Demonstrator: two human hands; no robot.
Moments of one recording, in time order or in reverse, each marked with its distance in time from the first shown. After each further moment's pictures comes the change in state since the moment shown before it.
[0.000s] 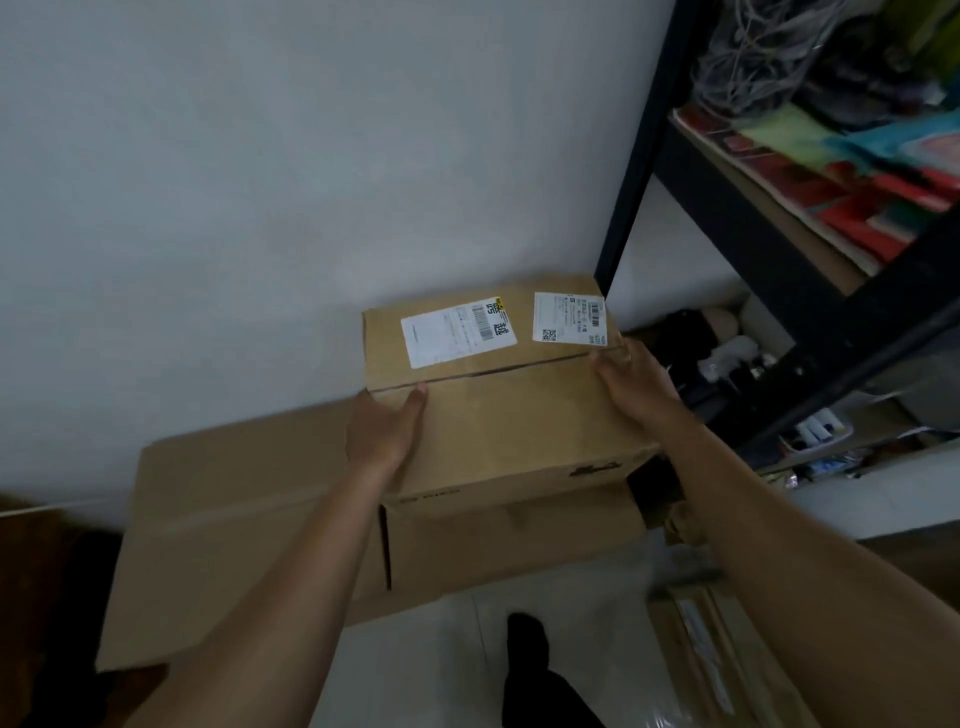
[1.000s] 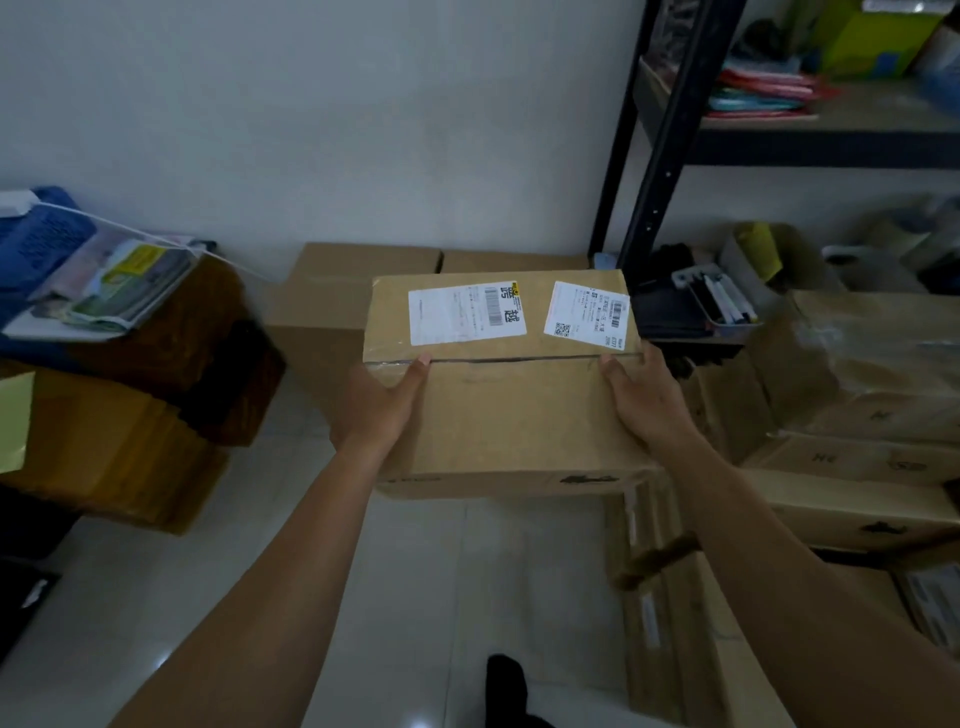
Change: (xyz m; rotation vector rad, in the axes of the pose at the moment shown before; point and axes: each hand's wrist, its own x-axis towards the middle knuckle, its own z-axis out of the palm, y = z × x) left_hand -0.488 -0.126 -0.054 -0.023 0.328 0.000; right_hand -0.406 0.186 -0.118 0.065 -0.117 -0.240
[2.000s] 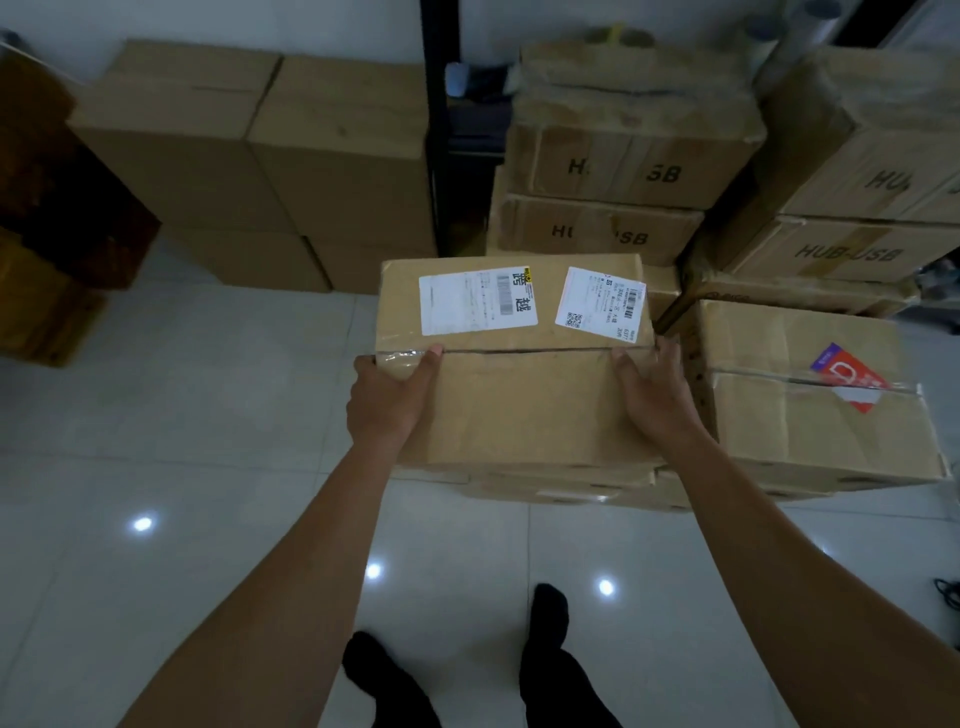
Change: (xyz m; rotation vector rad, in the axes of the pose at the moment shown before) left_hand -0.374 0.005 0.243 0.105 -0.103 -0.309; right_hand -0.134 0.319 -0.271 -0.071 -0.026 0.218
